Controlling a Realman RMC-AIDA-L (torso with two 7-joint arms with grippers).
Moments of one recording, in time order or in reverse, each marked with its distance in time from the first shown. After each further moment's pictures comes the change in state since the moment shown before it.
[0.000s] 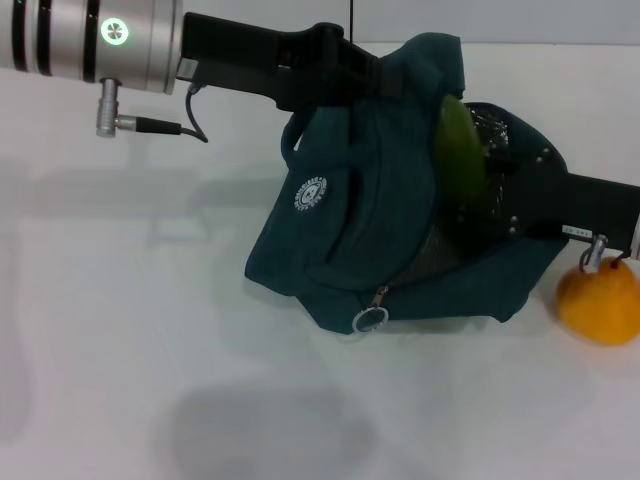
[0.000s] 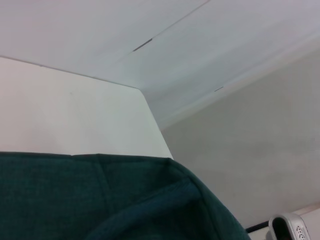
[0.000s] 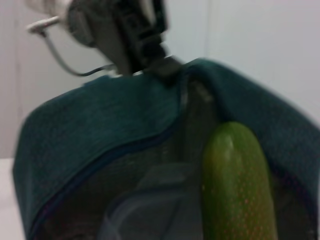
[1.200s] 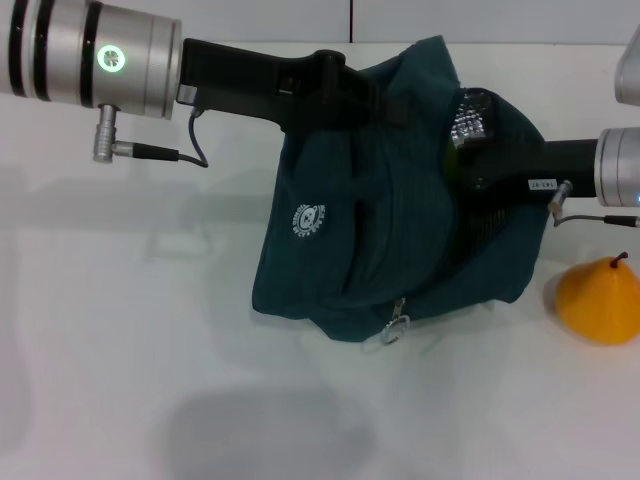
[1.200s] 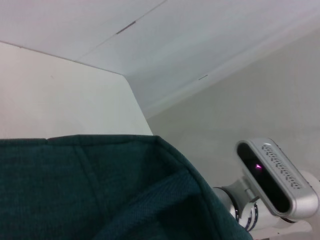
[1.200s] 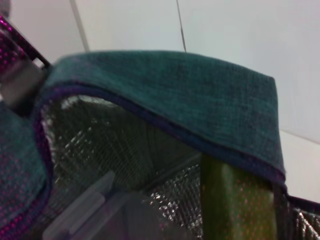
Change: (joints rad) left arm 0.029 -0.014 0.007 -0.002 -0.026 0.048 0.038; right arm 0.008 -0.008 -0.322 -0.396 -0.154 0.216 0.818
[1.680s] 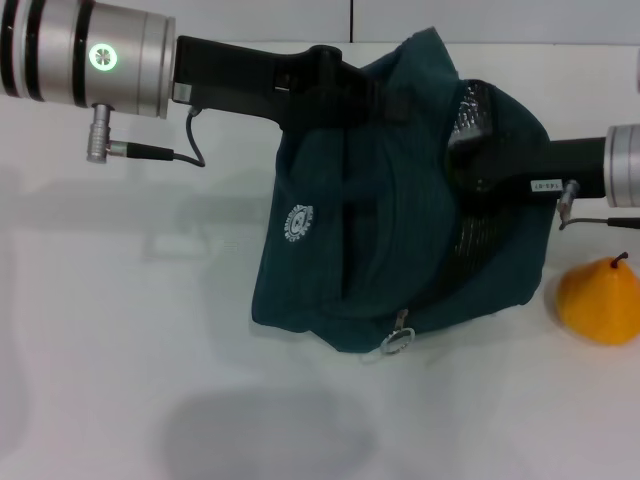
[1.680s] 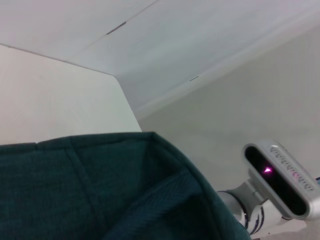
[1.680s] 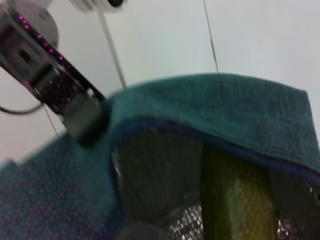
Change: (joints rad) left arm 0.006 0.004 -0.003 0.000 -0.024 0.018 0.000; right arm -0.036 0.001 0.008 -0.102 -0.006 -0.112 0.075
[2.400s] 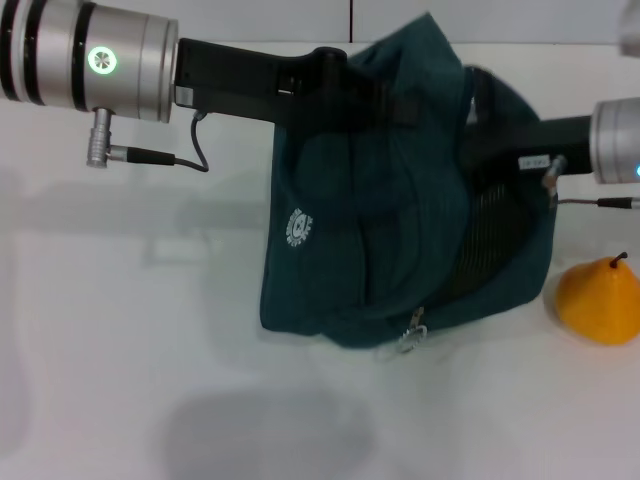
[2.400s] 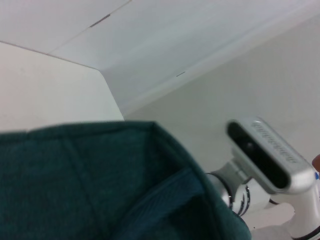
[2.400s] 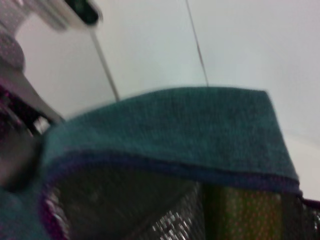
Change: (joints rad) left arm 0.004 -0.005 0.002 0.000 -0.026 0.028 0.002; right arm 0.043 -0.002 -0.004 -0.019 -0.031 0.028 0.115
